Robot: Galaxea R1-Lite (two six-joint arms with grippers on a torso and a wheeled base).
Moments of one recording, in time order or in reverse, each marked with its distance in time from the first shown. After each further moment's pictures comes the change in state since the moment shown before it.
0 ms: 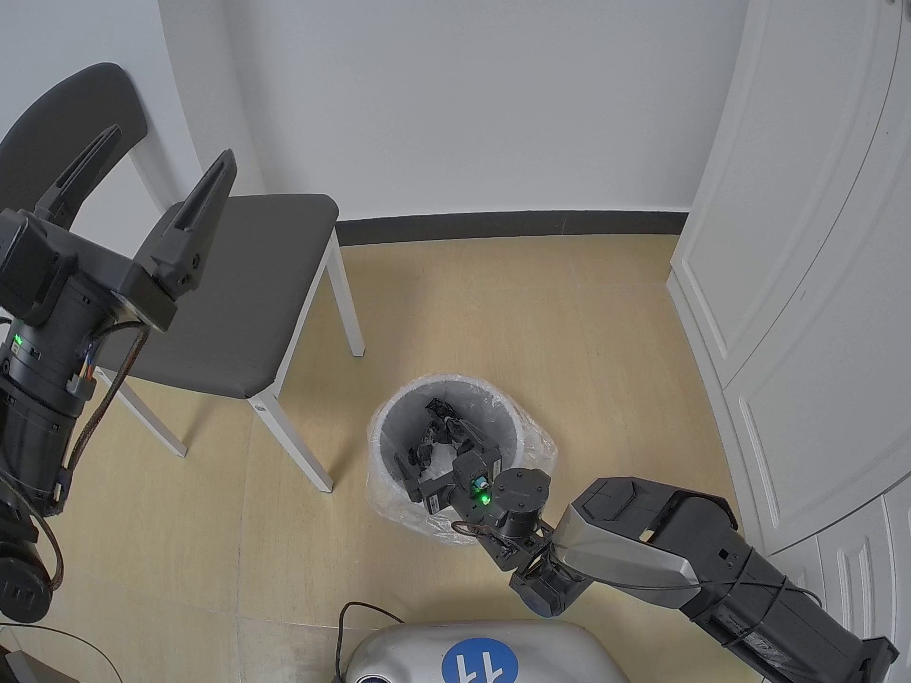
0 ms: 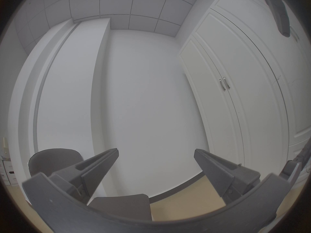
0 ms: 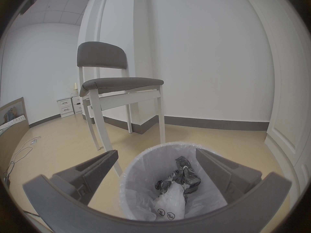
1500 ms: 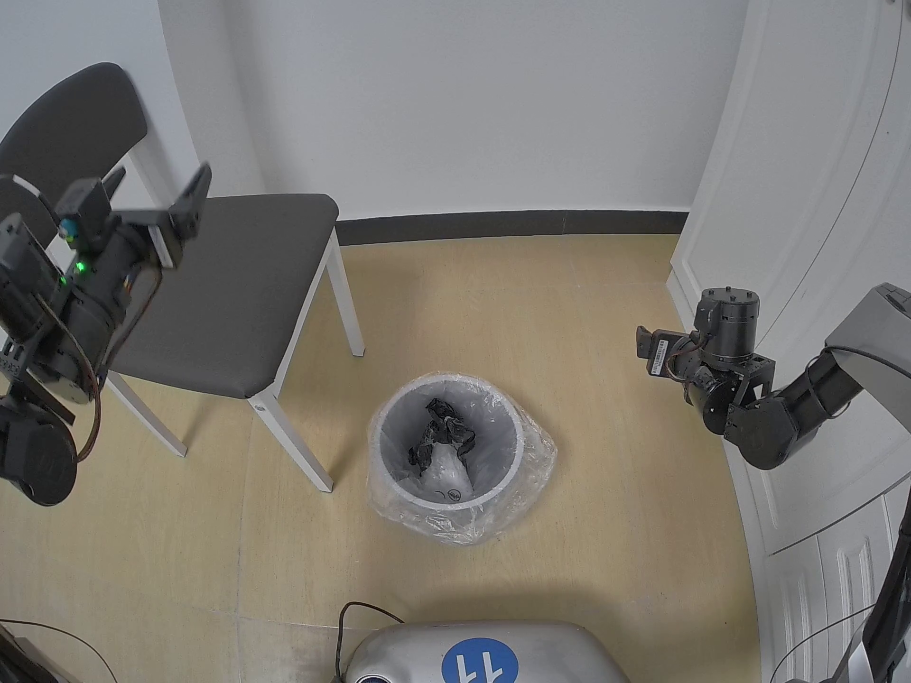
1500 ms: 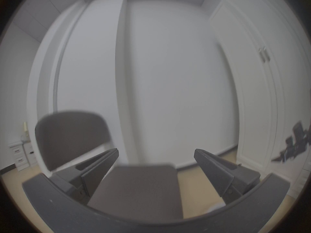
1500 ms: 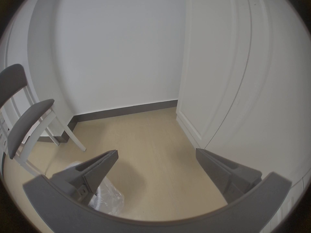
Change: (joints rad) left arm 0.361 0.239 -0.232 0.167 0.008 -0.246; right arm -0.404 -0.806 0.508 0.639 -0.313 0.332
